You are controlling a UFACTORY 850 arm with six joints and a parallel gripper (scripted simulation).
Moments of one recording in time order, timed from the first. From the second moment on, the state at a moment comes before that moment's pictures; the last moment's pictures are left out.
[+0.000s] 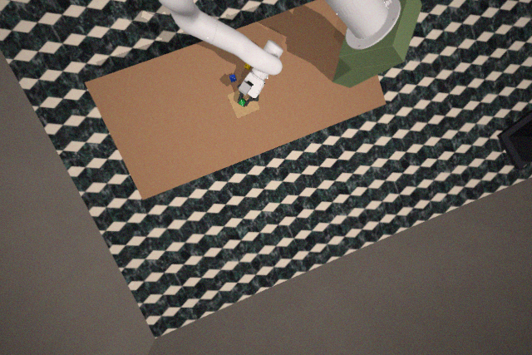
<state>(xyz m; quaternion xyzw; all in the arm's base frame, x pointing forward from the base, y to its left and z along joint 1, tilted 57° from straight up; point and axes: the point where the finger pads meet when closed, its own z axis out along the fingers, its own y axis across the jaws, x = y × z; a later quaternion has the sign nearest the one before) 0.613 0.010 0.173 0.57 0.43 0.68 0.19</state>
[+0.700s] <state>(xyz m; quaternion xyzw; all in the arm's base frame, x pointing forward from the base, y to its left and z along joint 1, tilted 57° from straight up) 0.615 0.009 0.171 0.57 0.43 0.68 0.19</state>
